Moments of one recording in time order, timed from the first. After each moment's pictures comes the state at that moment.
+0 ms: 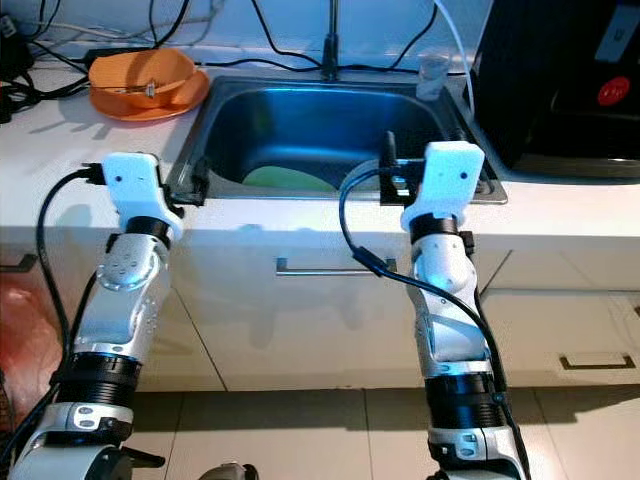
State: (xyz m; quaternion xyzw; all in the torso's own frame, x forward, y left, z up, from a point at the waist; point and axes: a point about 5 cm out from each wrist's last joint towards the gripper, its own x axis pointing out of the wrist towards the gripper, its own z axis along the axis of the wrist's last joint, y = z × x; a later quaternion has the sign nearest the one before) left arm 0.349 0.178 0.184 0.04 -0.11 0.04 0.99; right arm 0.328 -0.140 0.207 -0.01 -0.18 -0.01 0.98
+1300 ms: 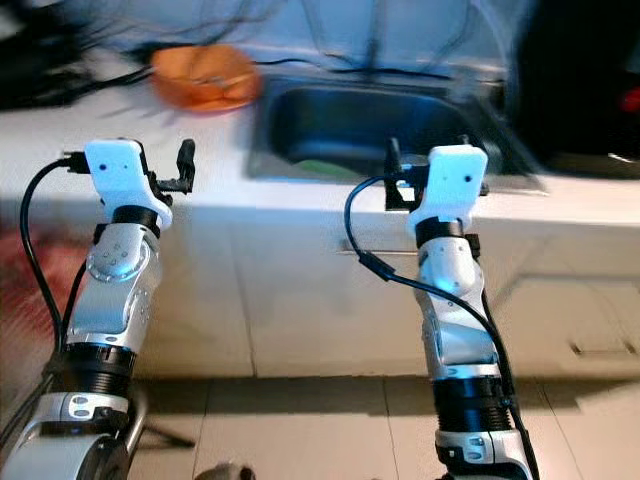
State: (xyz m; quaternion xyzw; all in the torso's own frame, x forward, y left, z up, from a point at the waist) left arm 0.353 0.185 0.196 0.04 -0.13 0.06 0.99; right arm 0.328 -0.146 0.206 -0.03 -0.18 -0.01 0.98
